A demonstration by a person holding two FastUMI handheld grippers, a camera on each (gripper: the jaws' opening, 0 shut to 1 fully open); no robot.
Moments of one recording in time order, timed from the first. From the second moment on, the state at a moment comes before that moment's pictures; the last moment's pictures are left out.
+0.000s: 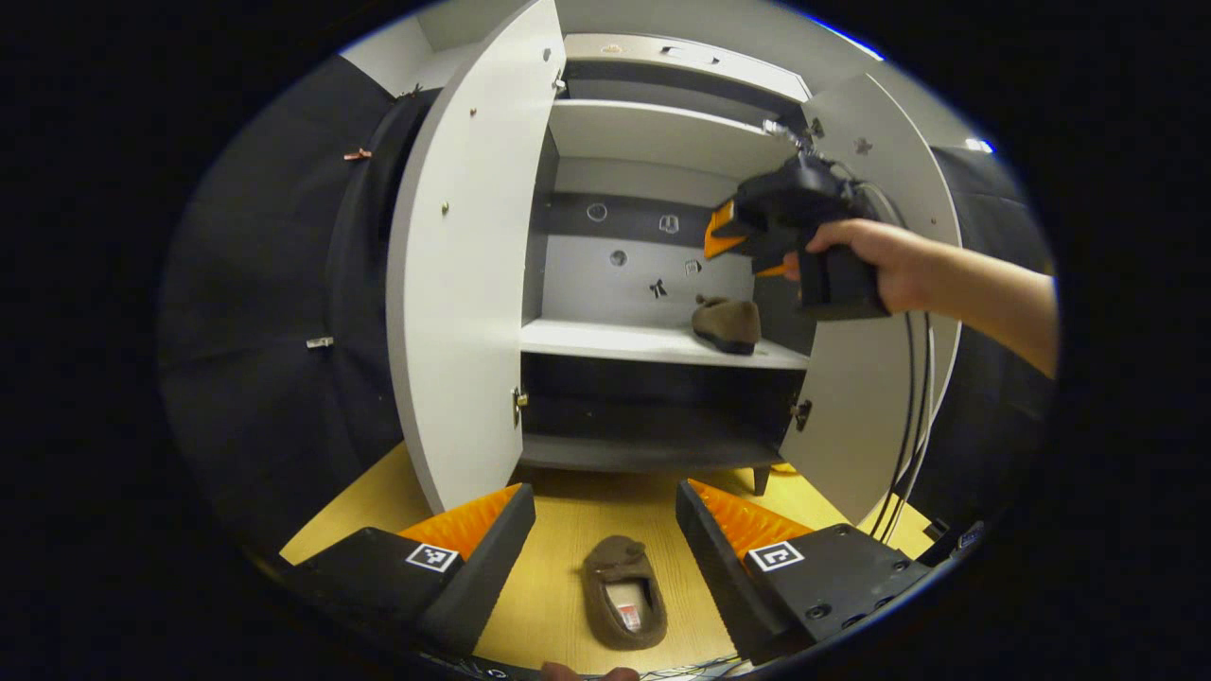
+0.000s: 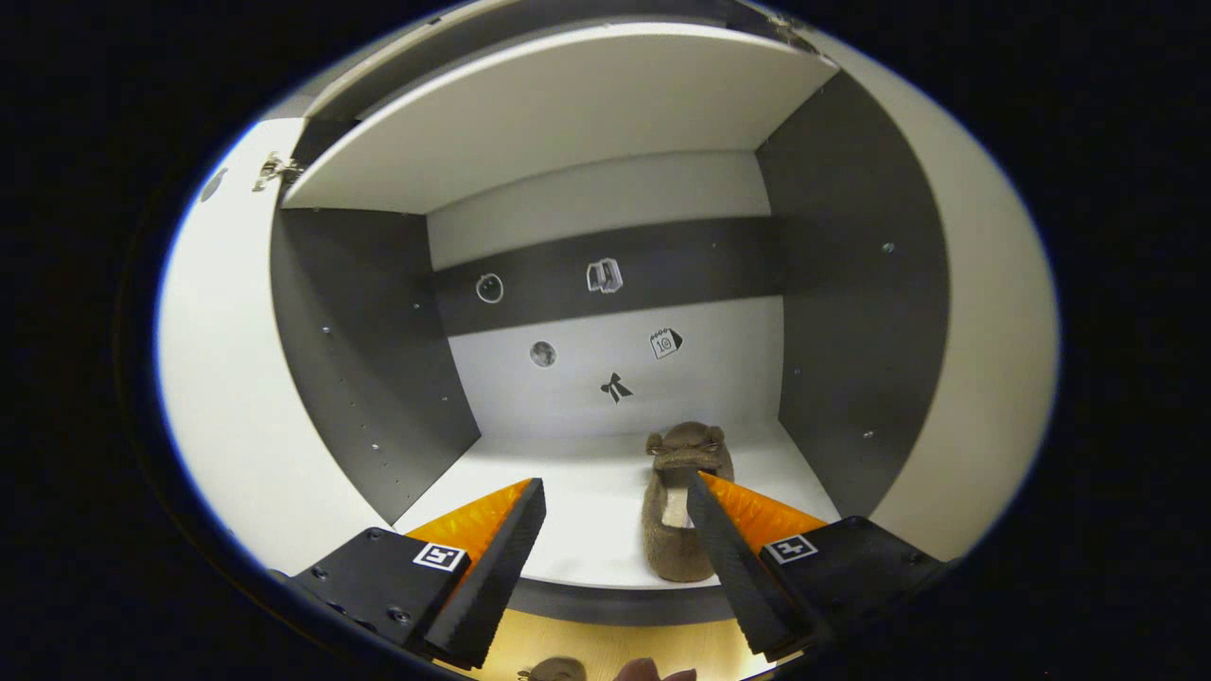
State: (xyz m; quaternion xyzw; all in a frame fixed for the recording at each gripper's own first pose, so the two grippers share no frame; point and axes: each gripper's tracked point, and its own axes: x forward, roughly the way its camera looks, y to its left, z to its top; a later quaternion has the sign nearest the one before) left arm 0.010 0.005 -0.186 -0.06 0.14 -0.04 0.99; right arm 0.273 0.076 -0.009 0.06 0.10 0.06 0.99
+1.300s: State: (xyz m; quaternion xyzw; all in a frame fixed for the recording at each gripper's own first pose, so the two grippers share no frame) left arm 0.108 -0.014 -0.439 0.05 0.30 -0.04 0.95; right arm 0.050 0.033 0.058 0.04 0.03 0.06 1.00
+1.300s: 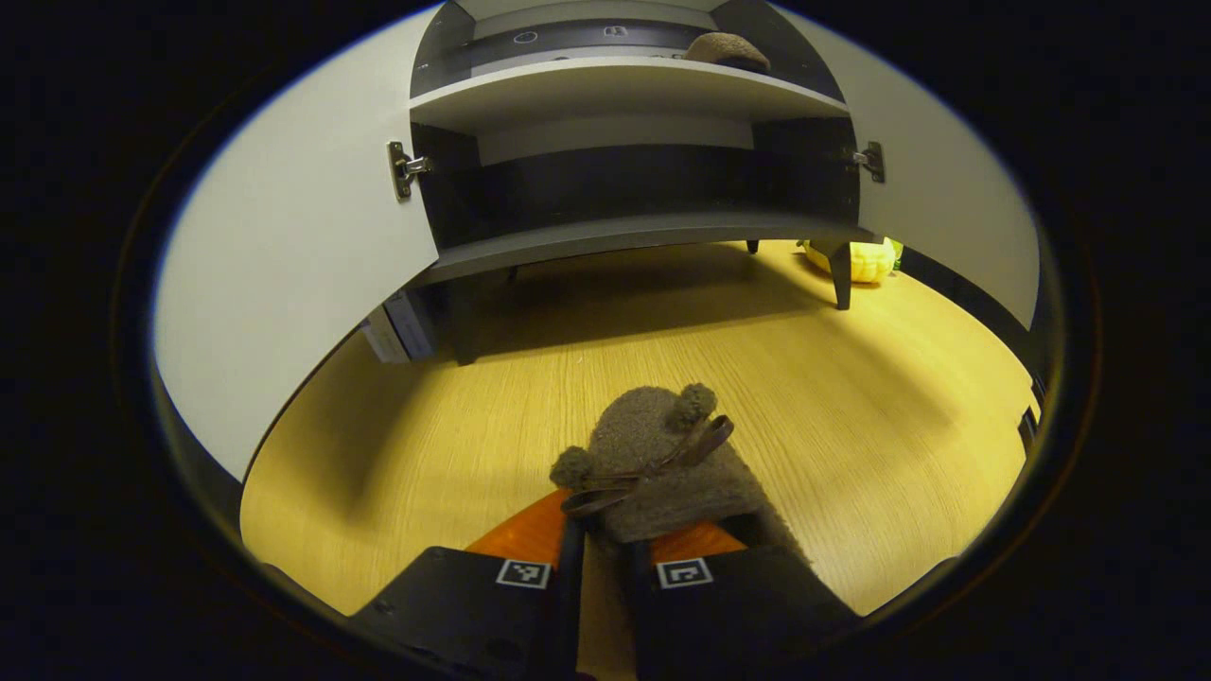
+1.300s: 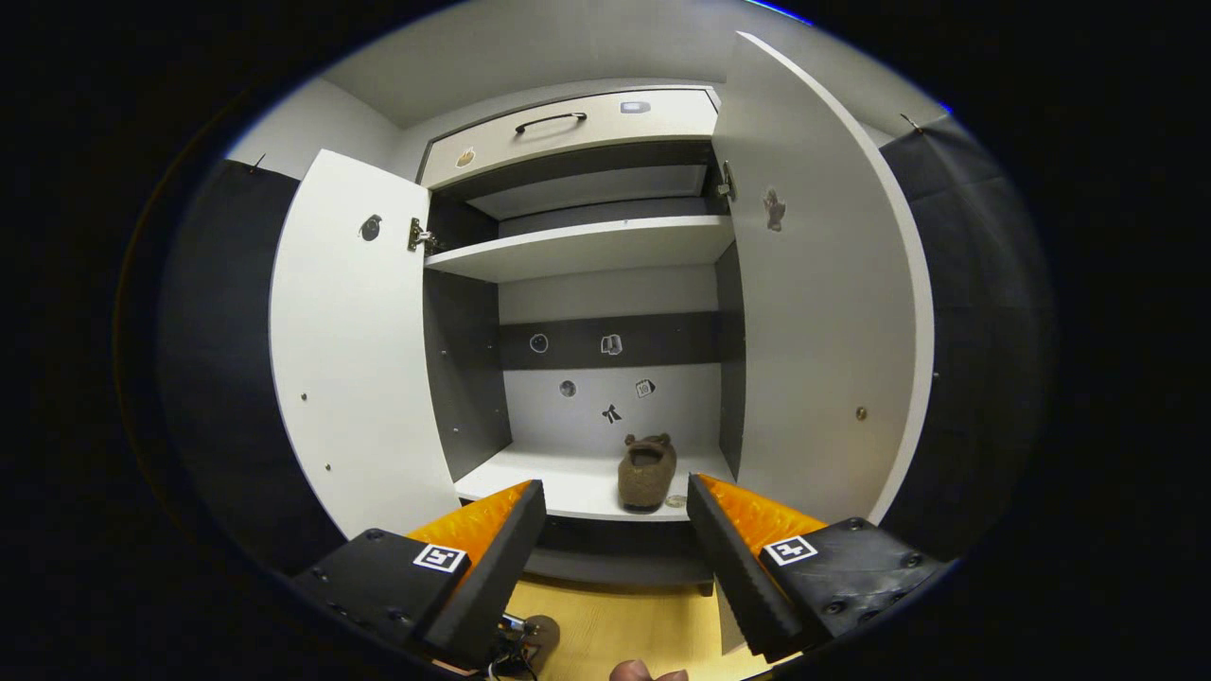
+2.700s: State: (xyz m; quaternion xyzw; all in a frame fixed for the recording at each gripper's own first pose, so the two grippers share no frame) left arm 0.188 -0.030 -0.034 0.01 0.22 0.01 0.98; right arm -0.006 -0.078 0.020 0.05 0.05 0.02 1.00
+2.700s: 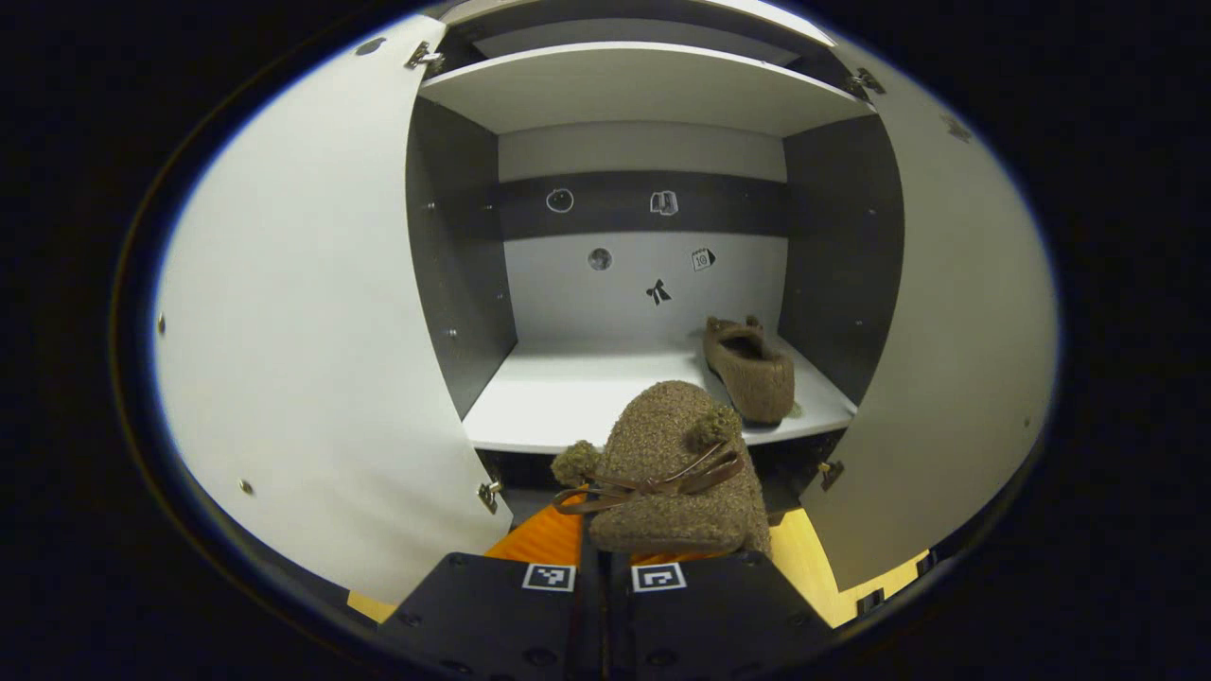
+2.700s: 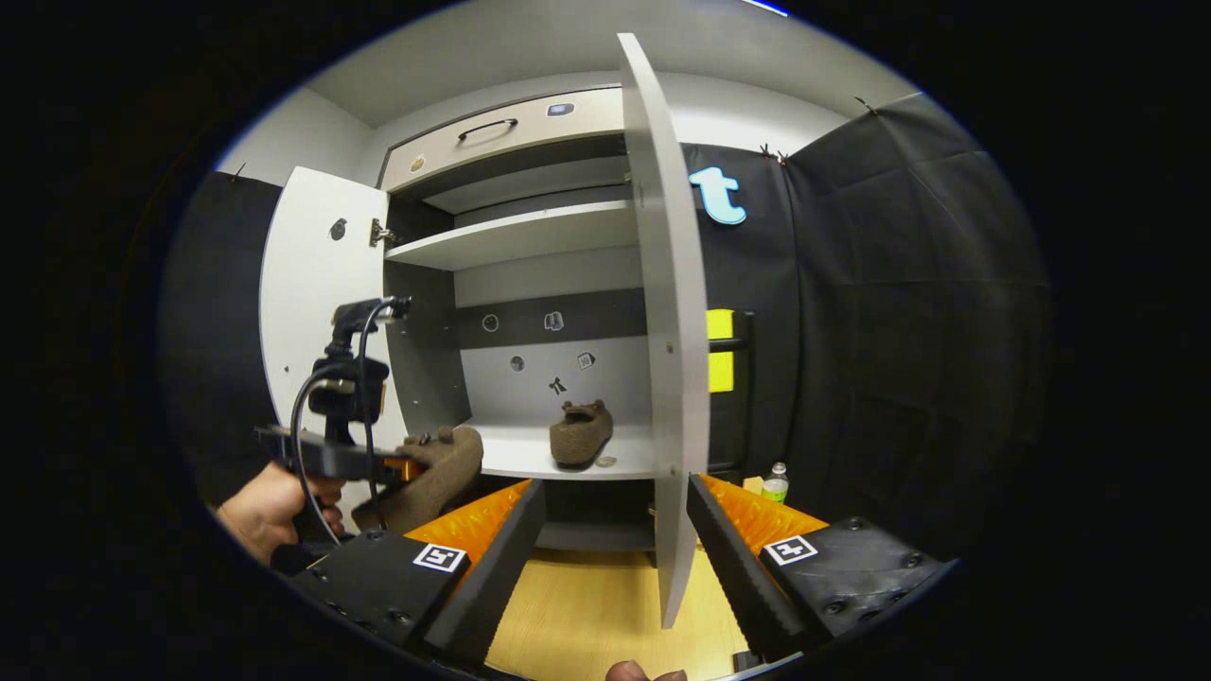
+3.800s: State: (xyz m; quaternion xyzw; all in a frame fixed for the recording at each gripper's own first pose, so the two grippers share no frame) left arm 0.450 -0.011 -0.070 0.00 0.30 0.06 0.95; right arm -0.001 -0.211 -0.009 0.05 0.06 -0.09 0.99
